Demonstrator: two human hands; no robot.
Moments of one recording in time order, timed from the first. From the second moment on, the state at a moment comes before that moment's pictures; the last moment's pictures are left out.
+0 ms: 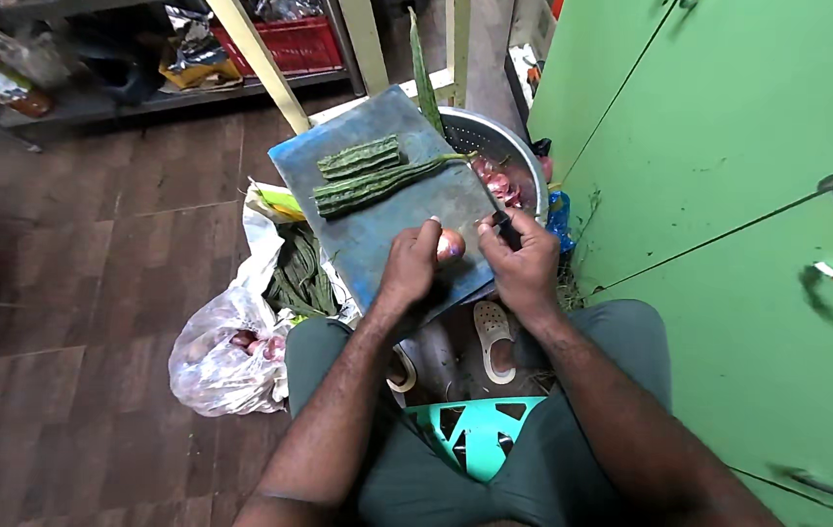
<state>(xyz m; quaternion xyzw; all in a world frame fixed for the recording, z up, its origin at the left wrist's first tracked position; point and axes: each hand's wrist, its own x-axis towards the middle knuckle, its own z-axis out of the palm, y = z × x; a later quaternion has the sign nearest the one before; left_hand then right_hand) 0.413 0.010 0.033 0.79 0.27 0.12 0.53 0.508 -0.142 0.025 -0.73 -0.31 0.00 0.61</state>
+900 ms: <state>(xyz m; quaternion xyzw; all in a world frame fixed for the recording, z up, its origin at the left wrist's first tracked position) 0.417 0.018 0.034 0.51 0.28 0.19 0.79 0.463 -0.143 0.026 -0.84 -0.41 -0.01 0.35</state>
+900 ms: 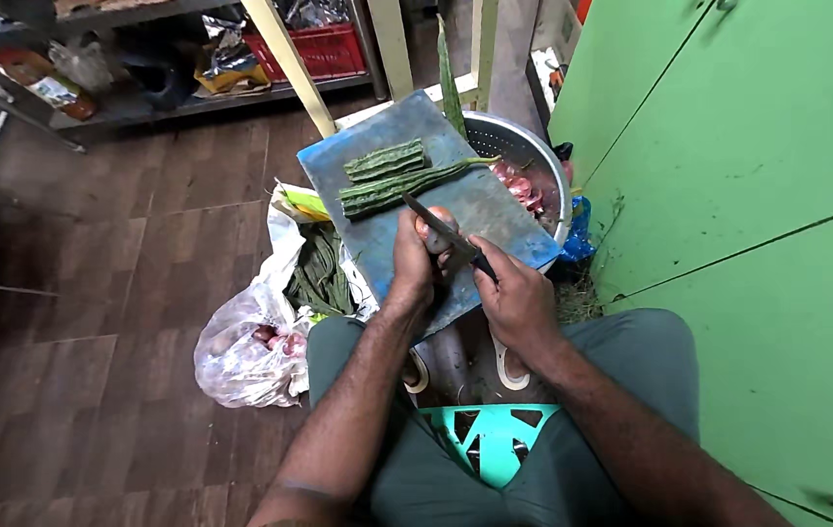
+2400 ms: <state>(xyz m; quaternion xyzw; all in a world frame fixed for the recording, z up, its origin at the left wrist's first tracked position) 0.405 0.041 0.024 0.75 0.31 0.19 0.55 0.501 -0.161 0.029 -0.80 -0.48 0.03 0.36</state>
